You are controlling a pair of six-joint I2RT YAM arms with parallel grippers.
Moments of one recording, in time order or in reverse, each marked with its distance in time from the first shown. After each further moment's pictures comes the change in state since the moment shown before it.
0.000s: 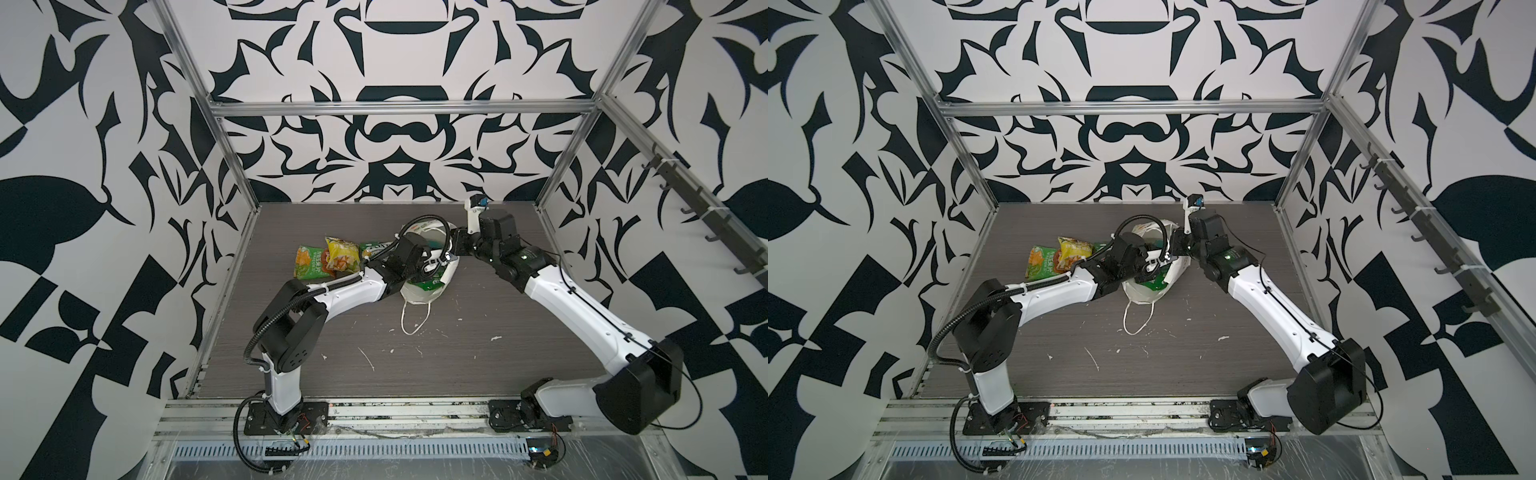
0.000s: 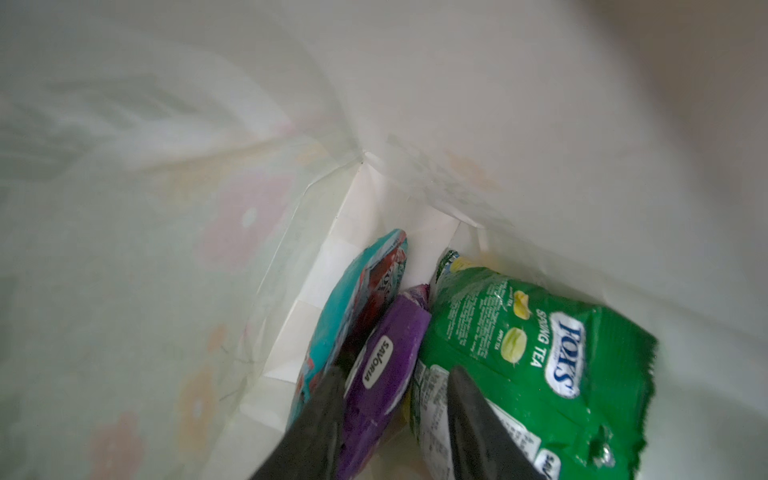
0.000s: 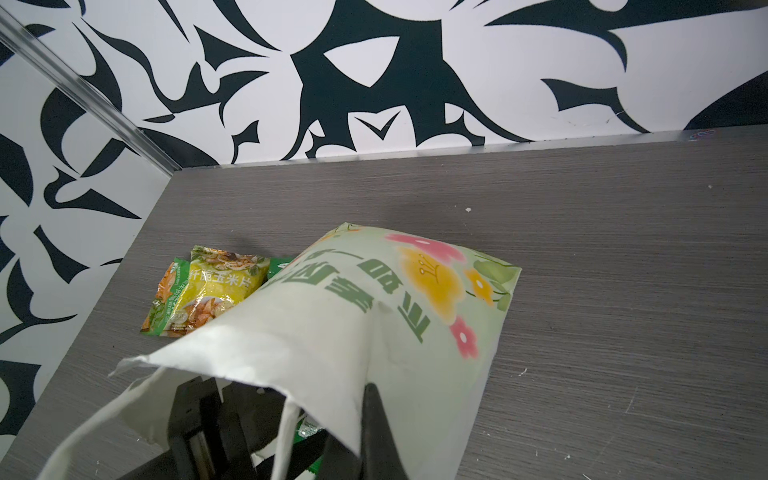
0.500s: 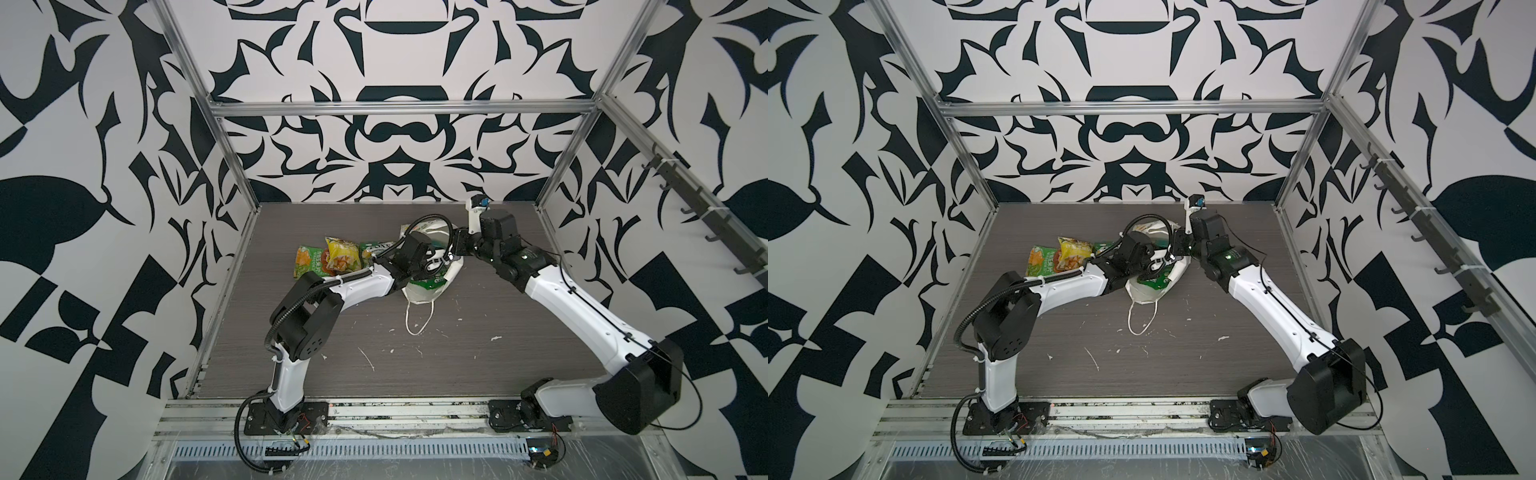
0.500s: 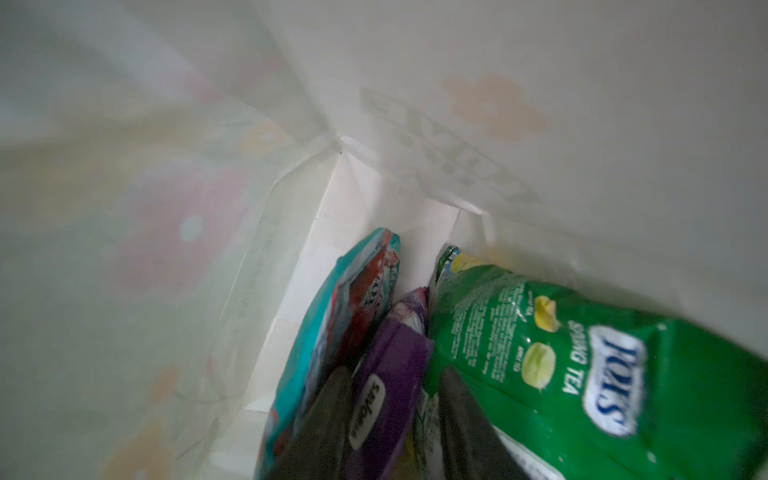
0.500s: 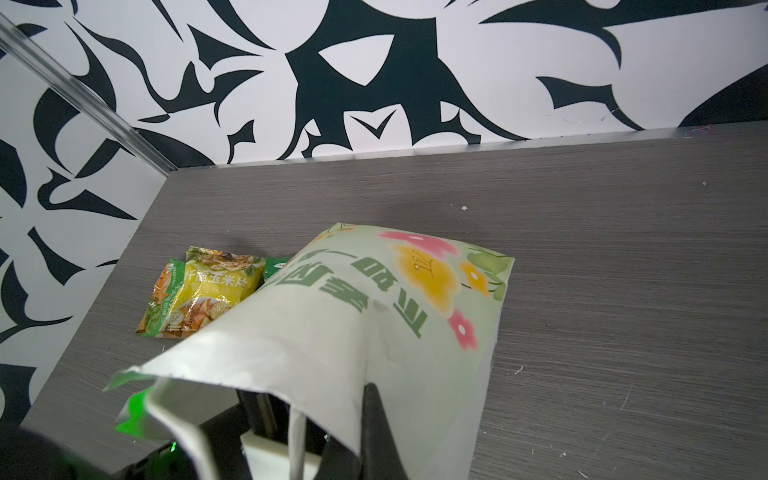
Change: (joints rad) left arm 0.018 0.125 0.082 0.005 -0.006 0.035; right arm -0.008 0.000 -0.003 0.000 -0.004 0.000
